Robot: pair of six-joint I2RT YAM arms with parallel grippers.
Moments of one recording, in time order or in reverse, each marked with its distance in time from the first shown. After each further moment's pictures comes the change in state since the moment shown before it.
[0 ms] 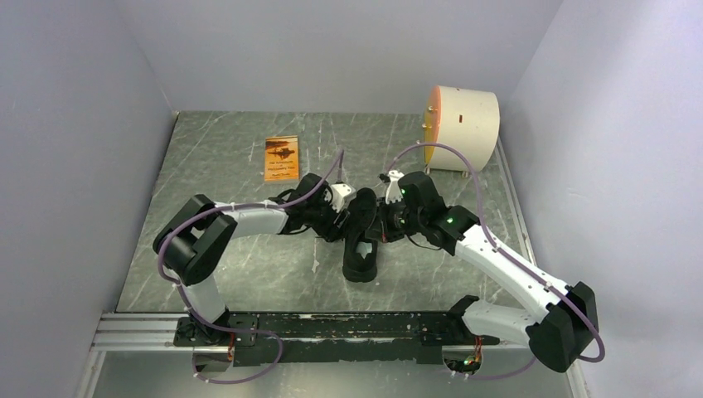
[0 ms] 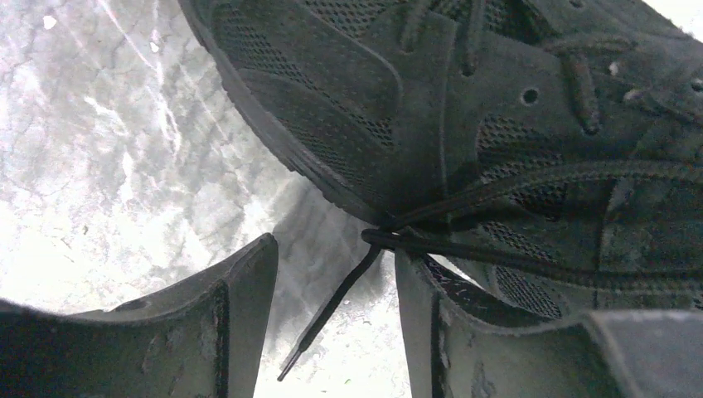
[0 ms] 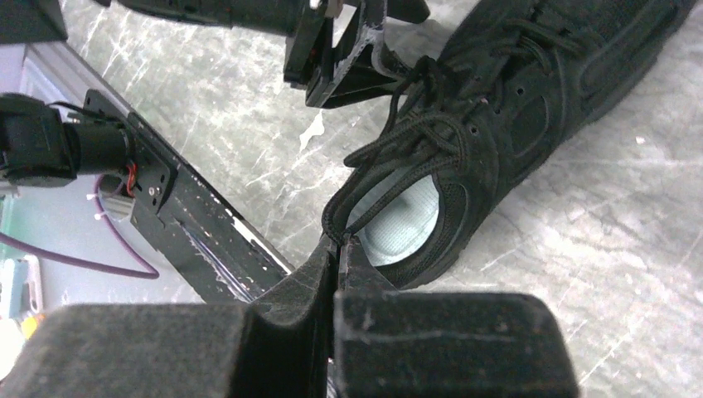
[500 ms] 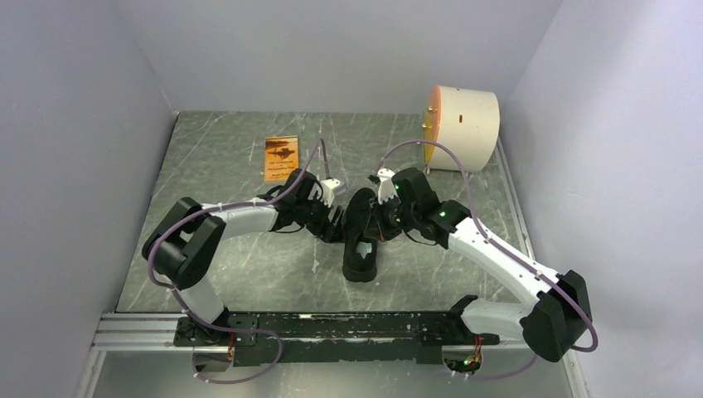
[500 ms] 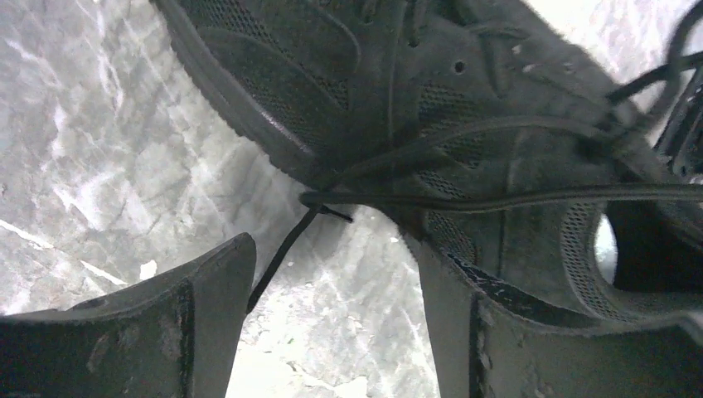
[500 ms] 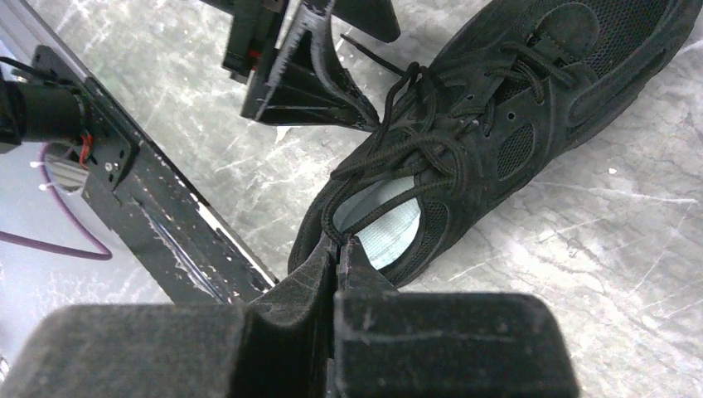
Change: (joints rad) left arm 0.072 -0.077 -0.027 -0.032 0.204 -0.148; right arm 0.002 0.076 0.040 -0.016 -0.017 -0.166
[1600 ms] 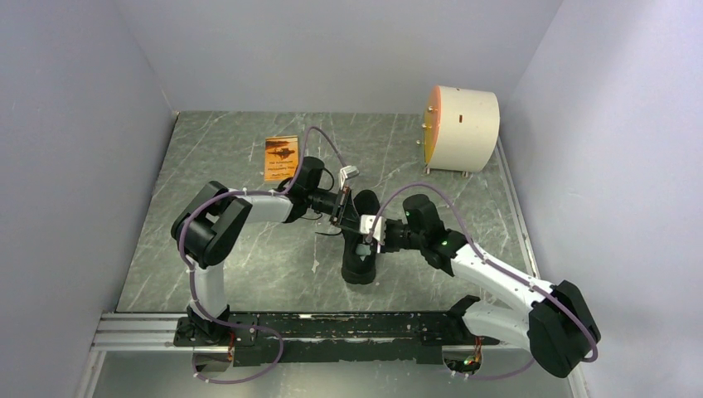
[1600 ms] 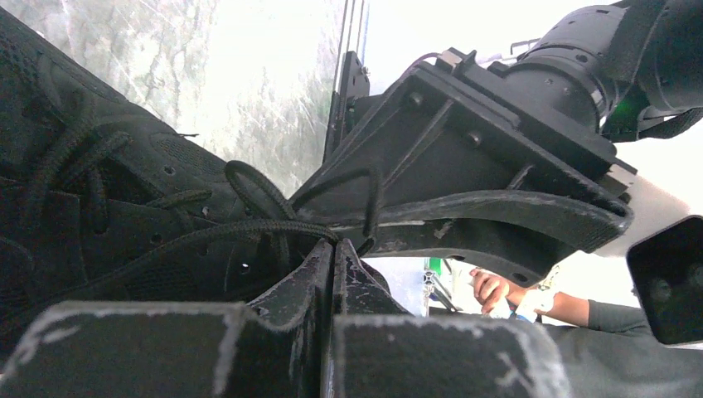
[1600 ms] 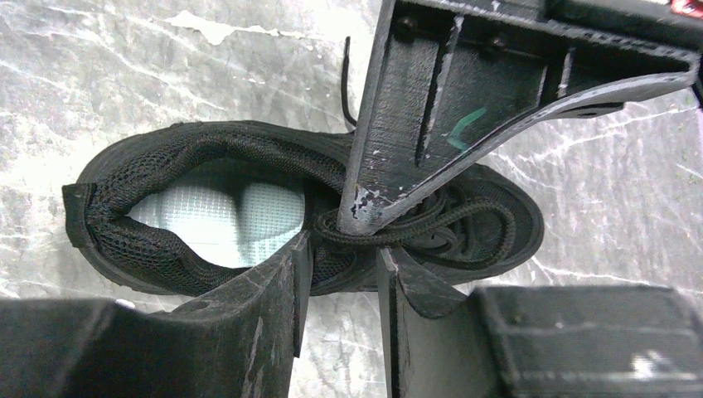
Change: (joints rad) left arm -0.008 0.229 0.125 0.426 0.632 -0.634; right arm -0.026 -0.117 -0.372 0.439 -0.179 -1.036
